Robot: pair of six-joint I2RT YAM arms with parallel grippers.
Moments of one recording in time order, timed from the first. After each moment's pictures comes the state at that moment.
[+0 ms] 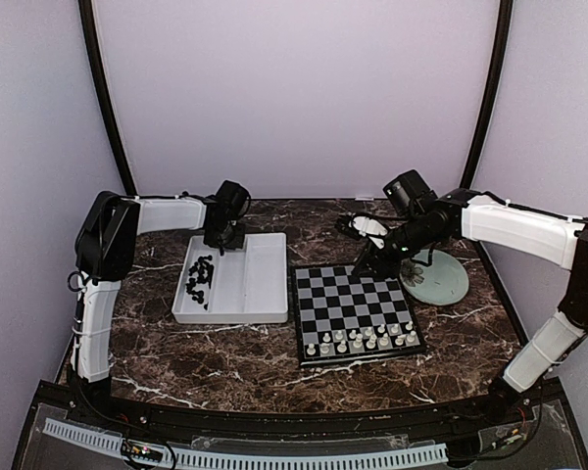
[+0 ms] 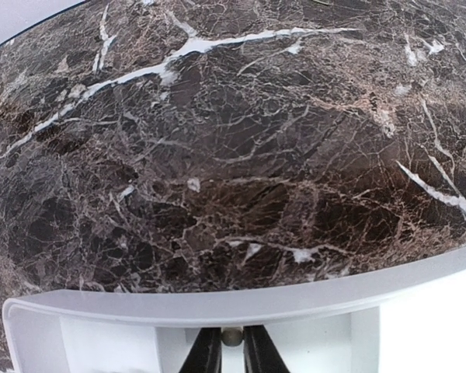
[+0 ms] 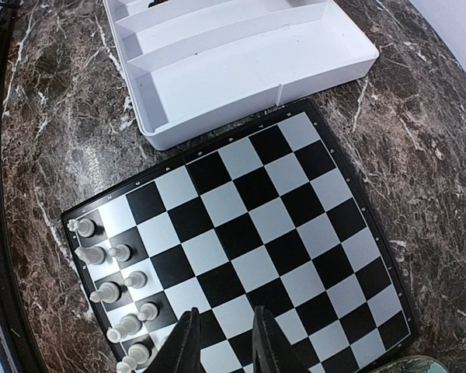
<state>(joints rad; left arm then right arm) -0.47 2.24 1.71 -0.49 -0.36 -0.34 0.62 1.56 1.24 -0.68 -0.38 -0.49</state>
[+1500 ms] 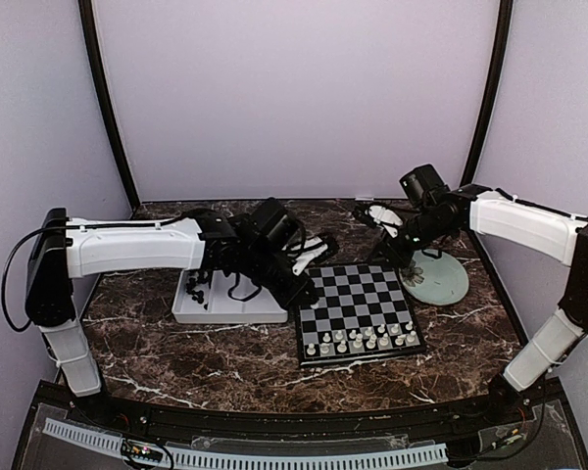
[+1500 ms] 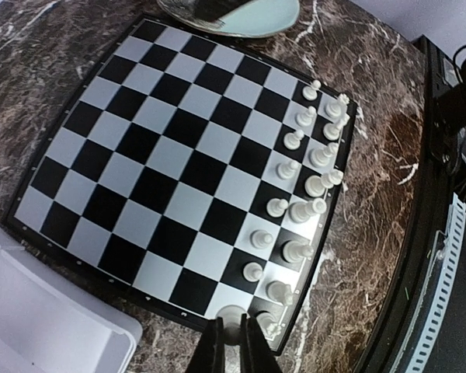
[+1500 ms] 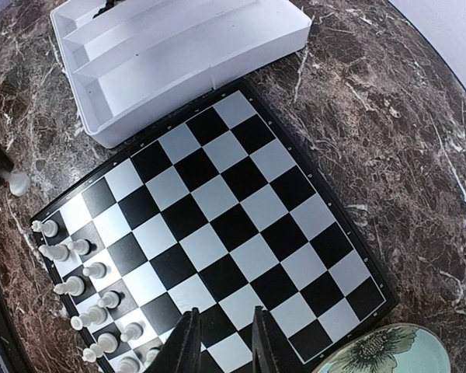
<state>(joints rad) -0.98 1.80 1.45 -0.54 0.18 -0.05 0.52 1.55 1.24 -0.68 -0.38 -0.47</state>
